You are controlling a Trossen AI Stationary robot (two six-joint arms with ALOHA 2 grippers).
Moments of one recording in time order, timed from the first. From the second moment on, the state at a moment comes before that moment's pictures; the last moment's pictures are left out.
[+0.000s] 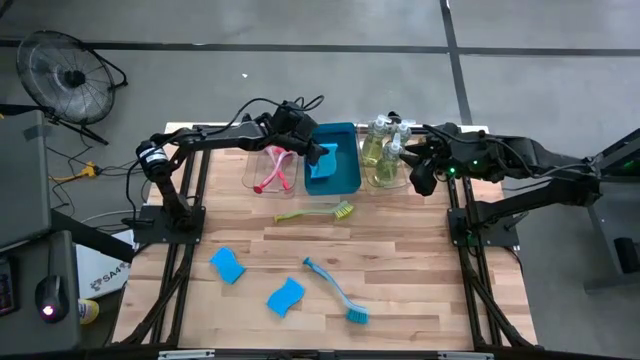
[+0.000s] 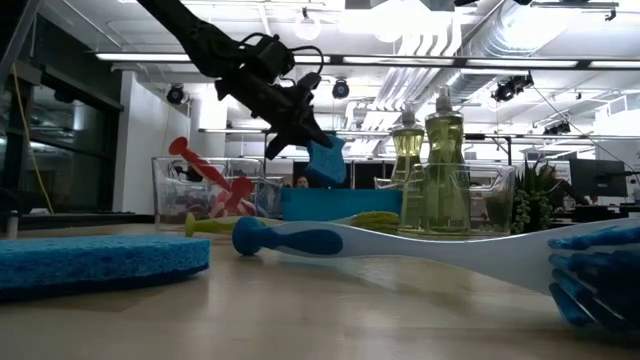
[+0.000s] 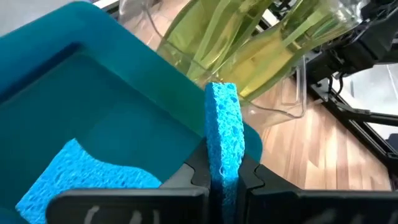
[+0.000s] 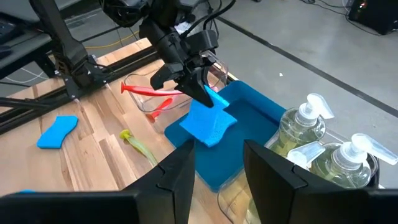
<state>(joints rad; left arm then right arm) 0.55 1.74 1.19 -0.04 0.38 -0.37 -0.01 0.98 1.31 -0.89 0.46 0.44</state>
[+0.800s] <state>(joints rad) 0.55 1.74 1.19 -0.12 0.32 -0.39 -0.01 0.98 1.31 -0.90 0.46 0.42</state>
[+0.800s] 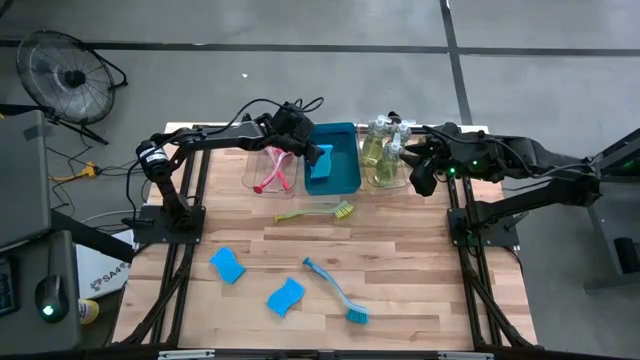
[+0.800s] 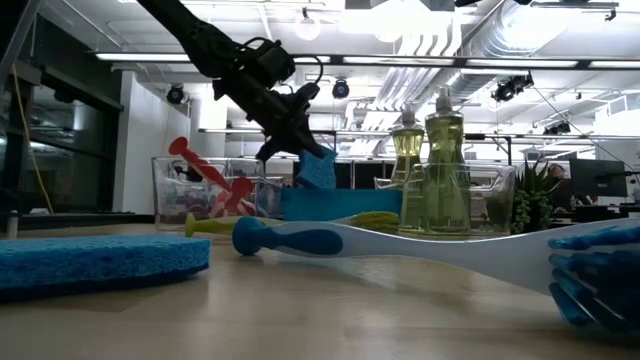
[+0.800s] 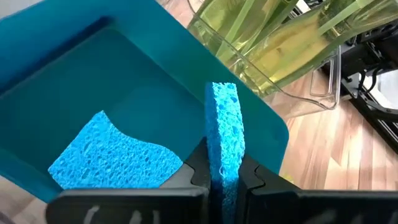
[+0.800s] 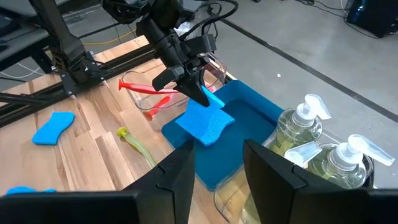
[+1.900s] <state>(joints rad) 0.50 1.79 1.19 -0.14 0.08 -0.53 -0.01 0.98 1.31 -0.90 0.46 0.40</state>
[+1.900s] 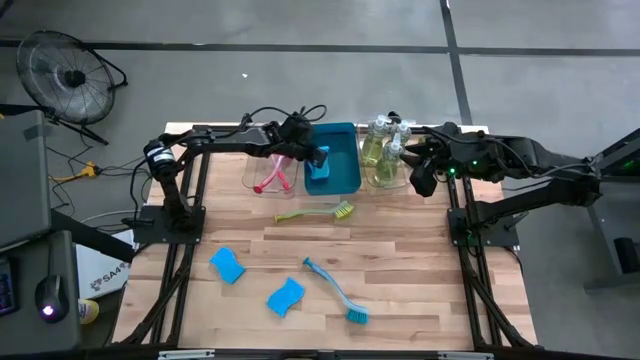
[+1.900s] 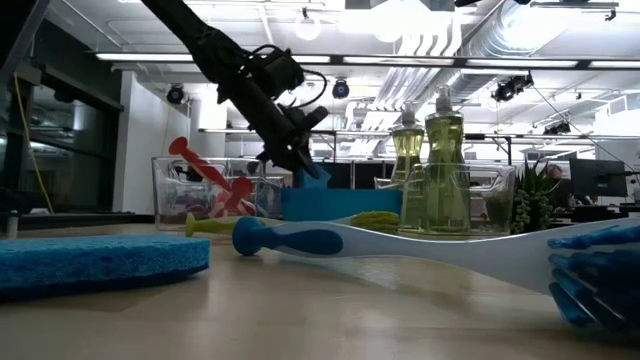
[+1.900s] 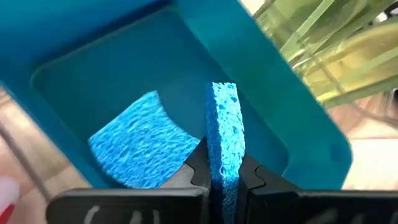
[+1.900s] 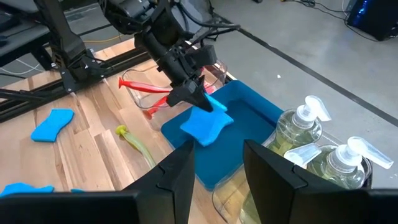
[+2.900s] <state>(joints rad) 0.50 1.82 1.19 -0.12 0.14 -0.46 -0.01 0.98 1.31 -0.90 0.45 0.42</state>
